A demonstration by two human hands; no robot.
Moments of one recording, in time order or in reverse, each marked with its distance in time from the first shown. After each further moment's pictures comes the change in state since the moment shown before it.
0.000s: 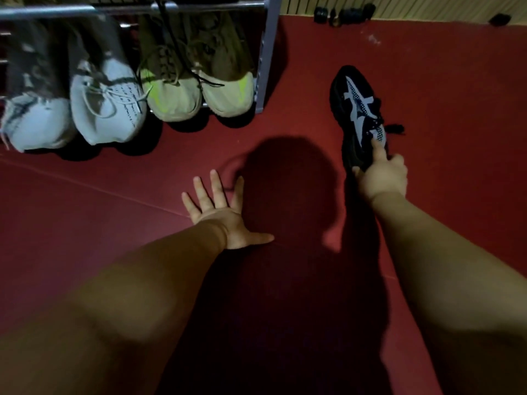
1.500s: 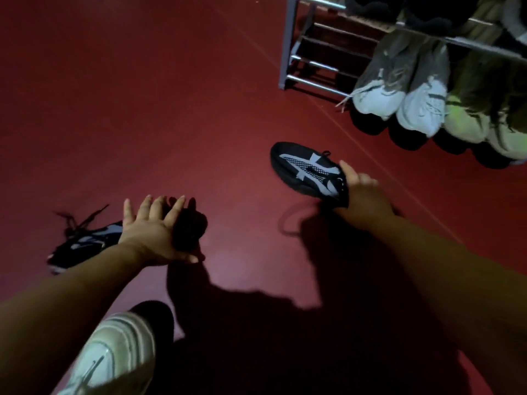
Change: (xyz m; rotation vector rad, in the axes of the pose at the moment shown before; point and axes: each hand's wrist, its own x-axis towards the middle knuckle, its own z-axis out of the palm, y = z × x) left_hand -0.284 -0.432 0.185 -0.197 0.093 -0.553; right_hand -0.307 -0.258 0.145 -0.323 -0.365 -1.027
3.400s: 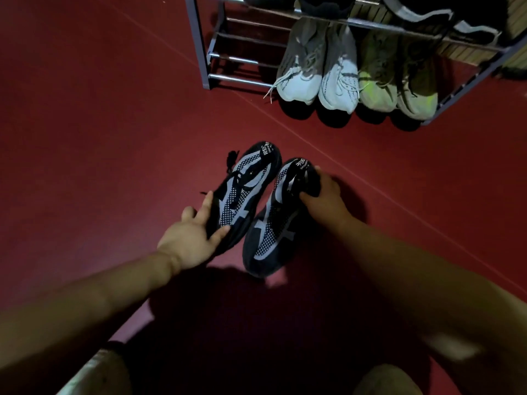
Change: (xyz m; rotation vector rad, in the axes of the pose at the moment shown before) left_hand 0.004 0.128 -0.028 -0.381 0.089 0.382; right_hand -0.048 0.010 0.000 0.775 0.149 0.399
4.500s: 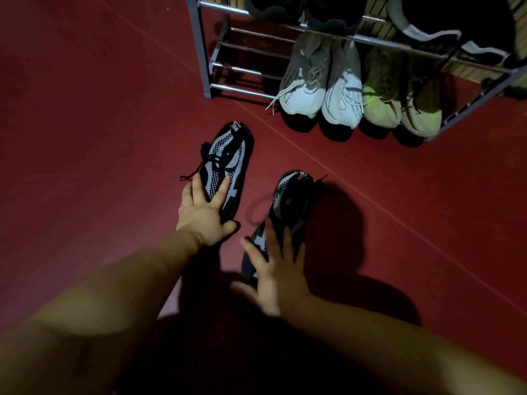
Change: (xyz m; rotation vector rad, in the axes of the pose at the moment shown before) left_hand 0.067 0.017 -0.003 0.080 0.059 -0.053; right_hand -0.076 0.012 0.069 -0.800 -0.357 -0.361
